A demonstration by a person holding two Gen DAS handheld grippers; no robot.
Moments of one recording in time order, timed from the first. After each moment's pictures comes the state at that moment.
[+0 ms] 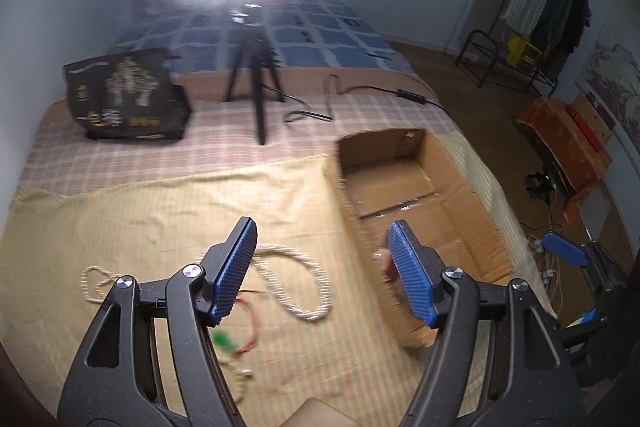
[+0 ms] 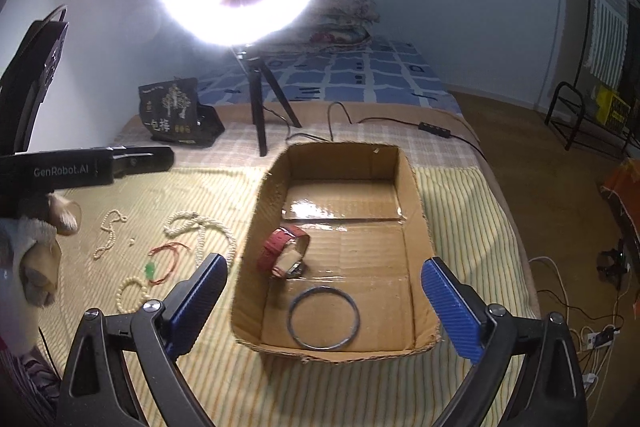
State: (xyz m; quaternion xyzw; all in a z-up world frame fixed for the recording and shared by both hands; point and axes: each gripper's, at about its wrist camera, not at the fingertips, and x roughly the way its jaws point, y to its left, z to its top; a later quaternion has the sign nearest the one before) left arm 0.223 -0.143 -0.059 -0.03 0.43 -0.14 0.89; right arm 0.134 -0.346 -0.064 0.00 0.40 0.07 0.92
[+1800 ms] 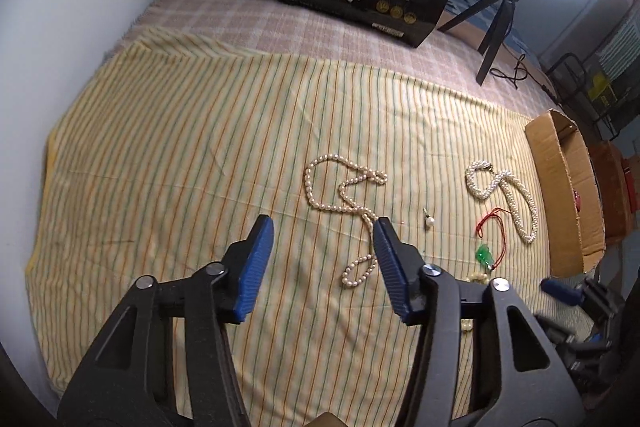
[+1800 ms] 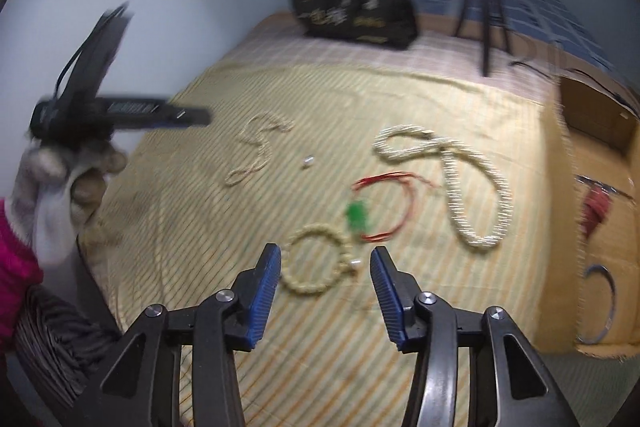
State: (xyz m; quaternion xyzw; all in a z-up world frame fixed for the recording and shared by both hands) left arm 0.207 0.119 -0.153 -0.11 0.54 -0.02 0.83; right arm 0.134 -0.136 -0.146 -0.02 0.51 0.29 0.81
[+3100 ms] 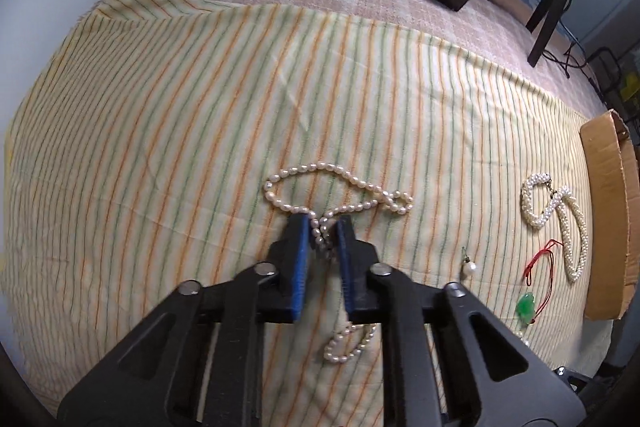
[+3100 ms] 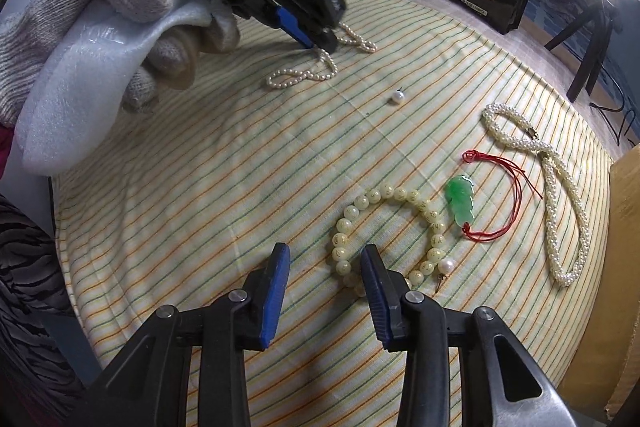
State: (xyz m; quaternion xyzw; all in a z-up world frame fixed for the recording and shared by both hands) left arm 0.263 0.085 -0.219 -0.11 0.59 0.03 0.80; right arm 0.125 -0.062 -0.207 -0.18 0.53 0.32 0.76
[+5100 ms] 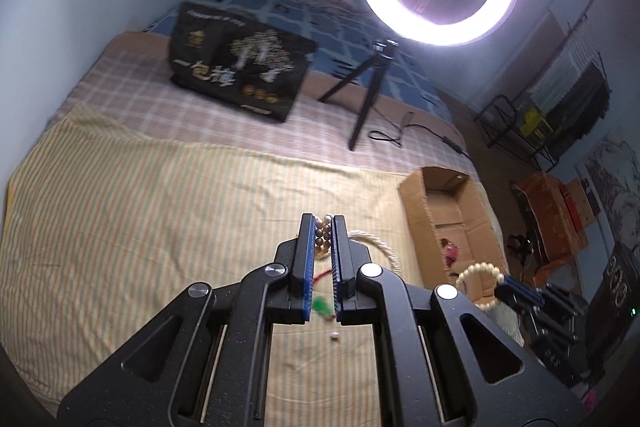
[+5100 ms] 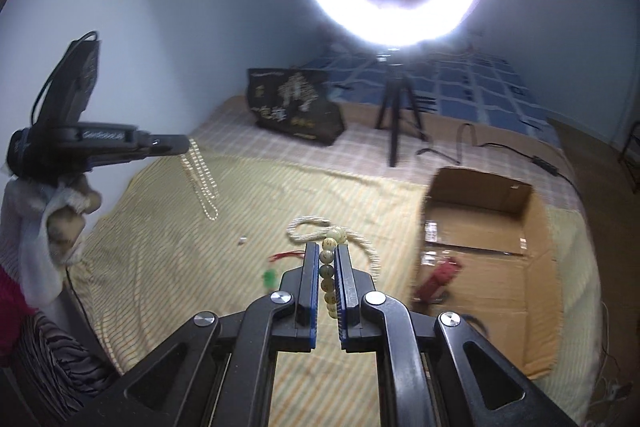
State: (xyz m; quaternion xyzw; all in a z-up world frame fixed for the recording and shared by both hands) left arm 0.198 0.017 -0.051 -0.17 0.43 -0.11 0.88; right arm 0.137 -0.244 -0.051 -0.01 0.40 0.21 0.89
